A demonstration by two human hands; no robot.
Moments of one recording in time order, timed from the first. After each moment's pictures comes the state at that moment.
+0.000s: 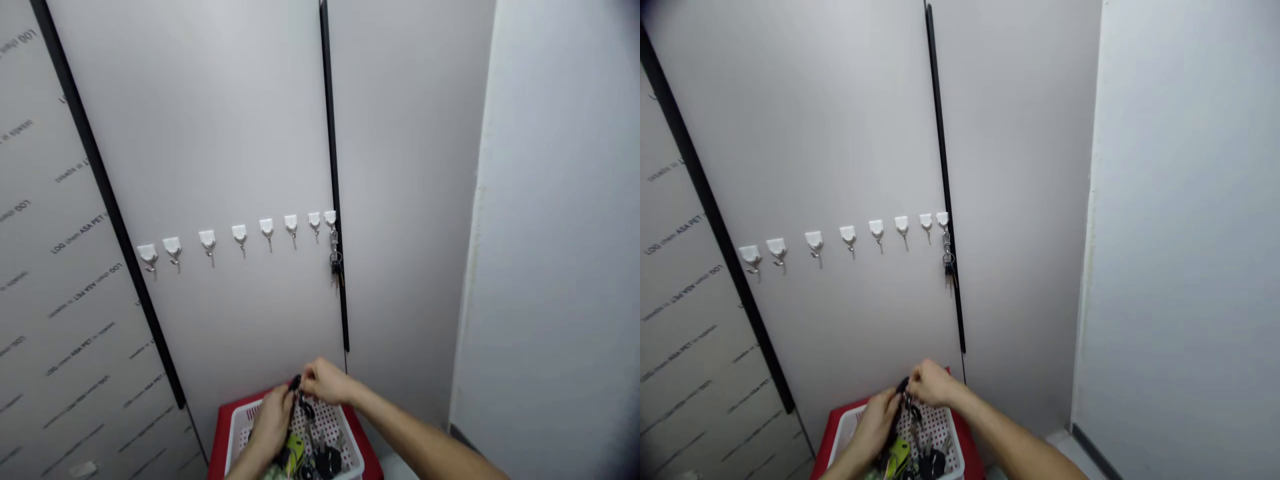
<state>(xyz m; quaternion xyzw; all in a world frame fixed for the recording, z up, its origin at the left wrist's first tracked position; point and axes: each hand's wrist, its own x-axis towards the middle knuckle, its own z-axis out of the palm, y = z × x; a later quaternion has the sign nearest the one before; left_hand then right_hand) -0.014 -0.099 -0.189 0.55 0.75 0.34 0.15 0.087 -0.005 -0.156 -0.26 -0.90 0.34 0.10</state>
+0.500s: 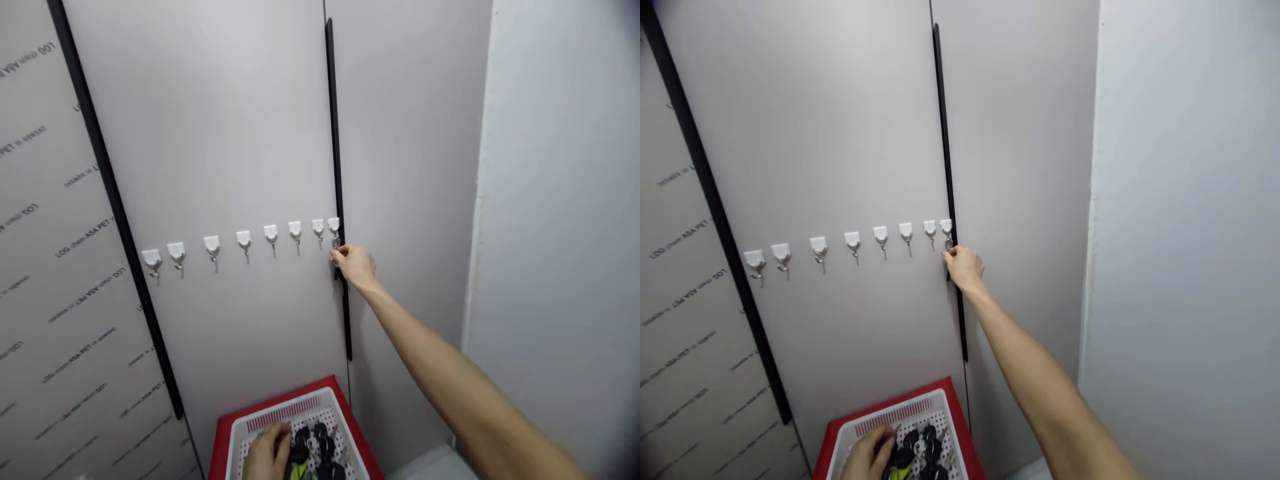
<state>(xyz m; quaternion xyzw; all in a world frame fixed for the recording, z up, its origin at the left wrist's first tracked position) -0.012 -0.130 -0.208 0.51 0.78 0.34 0.12 0.108 0.074 0.017 -0.48 -0.73 0.08 0.47</state>
